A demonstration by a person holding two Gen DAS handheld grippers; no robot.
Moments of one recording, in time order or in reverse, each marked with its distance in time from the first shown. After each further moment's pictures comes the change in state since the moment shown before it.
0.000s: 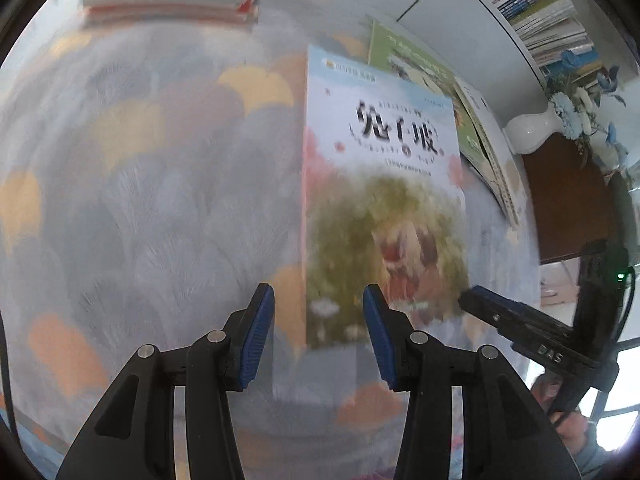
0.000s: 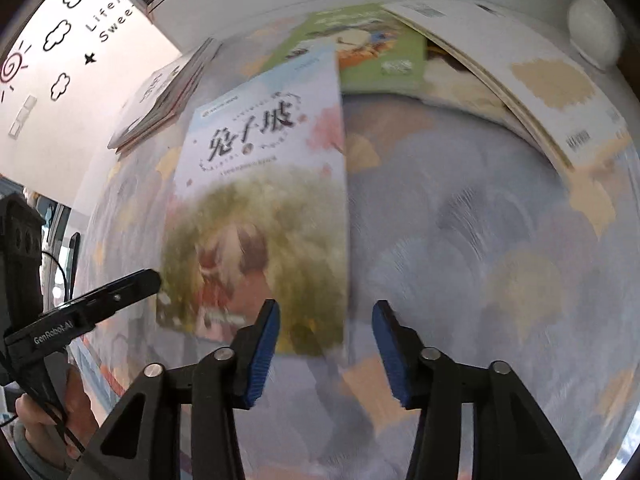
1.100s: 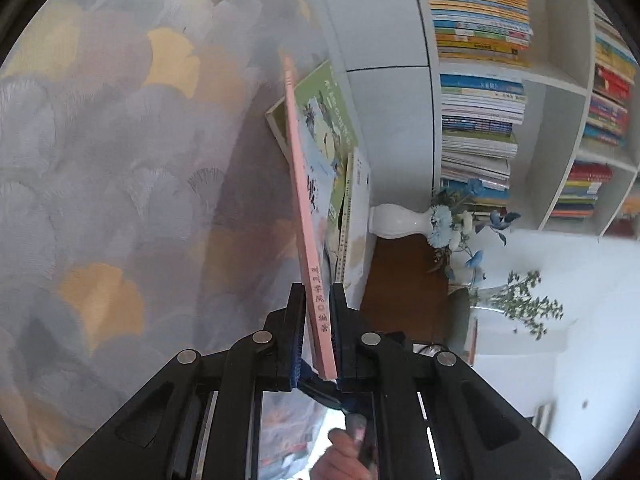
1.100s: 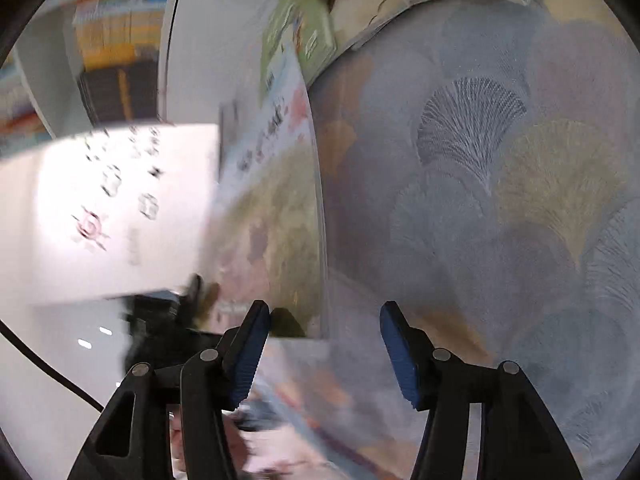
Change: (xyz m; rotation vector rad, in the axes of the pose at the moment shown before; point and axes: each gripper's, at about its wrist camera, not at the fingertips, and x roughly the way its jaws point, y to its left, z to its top) left arm 0.010 -0.006 0.026 -0.447 -0.054 -0.630; right arm 0.014 -0.080 -0.009 0.503 0.064 0.667
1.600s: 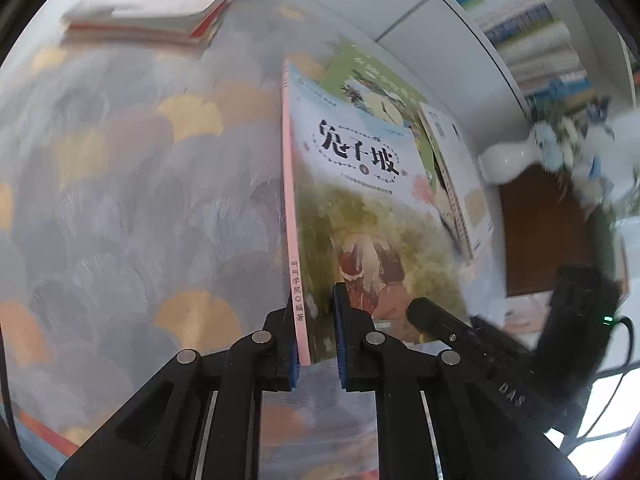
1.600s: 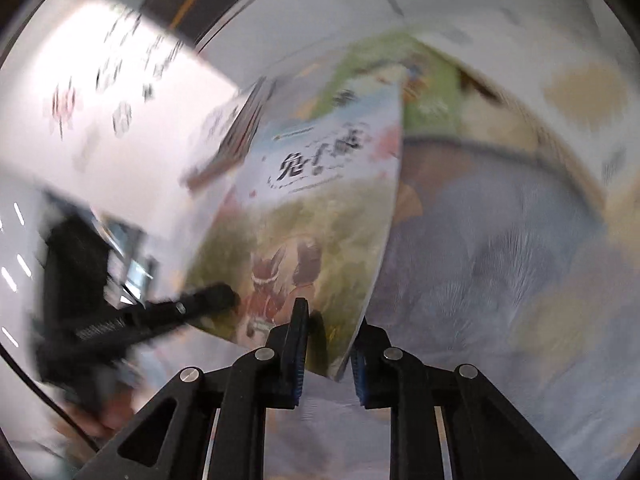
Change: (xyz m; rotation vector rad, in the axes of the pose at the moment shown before) left arm 0.017 -0.044 -0.033 0.417 -0.016 0.576; right arm 0.018 0.088 -0.025 -0.597 -0.075 -0.411
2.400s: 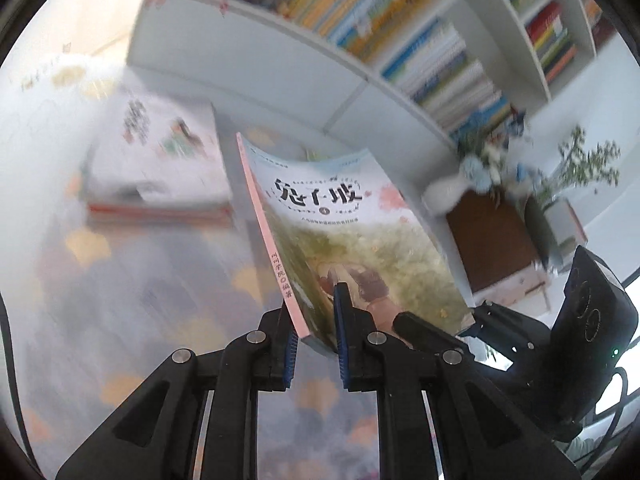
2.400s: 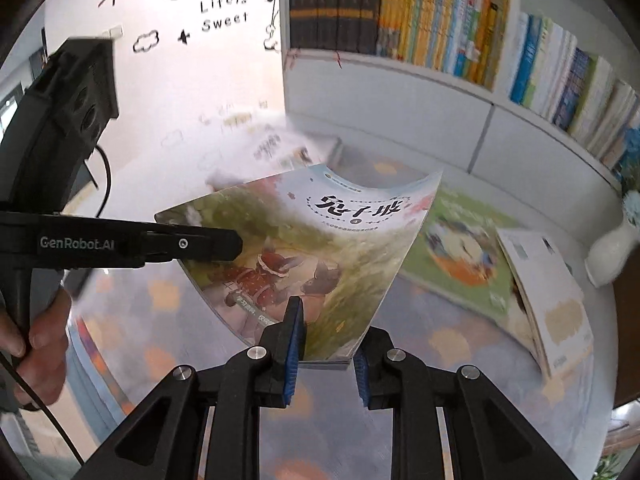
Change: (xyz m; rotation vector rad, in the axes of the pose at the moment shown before) left arm -0.119 0.083 0.100 0.248 -0.183 -0.193; right arm 0.015 0.208 0.028 -0.409 -0.204 -0.377
